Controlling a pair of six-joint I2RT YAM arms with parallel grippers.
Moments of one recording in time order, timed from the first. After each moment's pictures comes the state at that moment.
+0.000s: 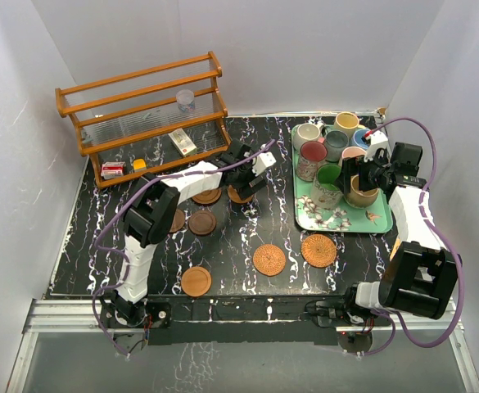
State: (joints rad) left arm -0.65 2.14 1.57 -0.32 0.05 0.50; right arm -0.30 1.32 0.98 -0.40 -0.60 -0.34
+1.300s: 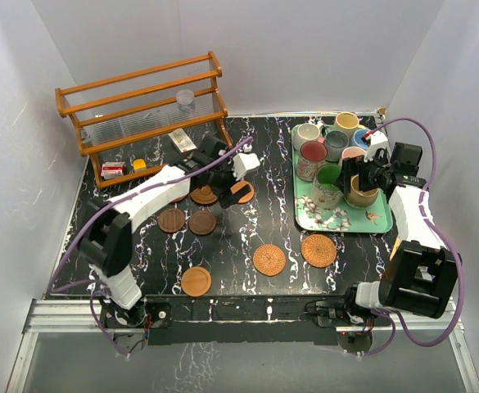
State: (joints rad) left arm -0.62 1.77 1.39 -0.51 0.25 0.52; right arm -0.30 1.33 0.98 -0.40 -0.60 -0.34
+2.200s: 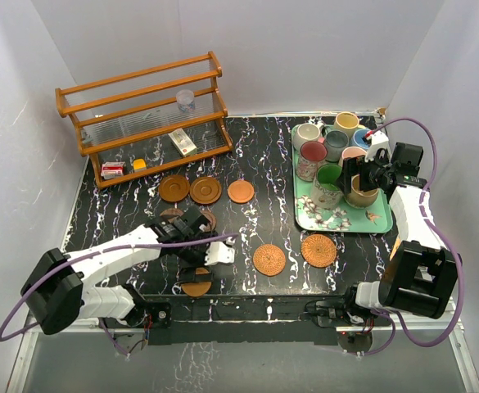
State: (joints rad) left arm -0.80 1.23 0.72 -0.77 0.34 0.78; right arm -0.30 1.33 0.98 -0.40 -0.60 -0.34
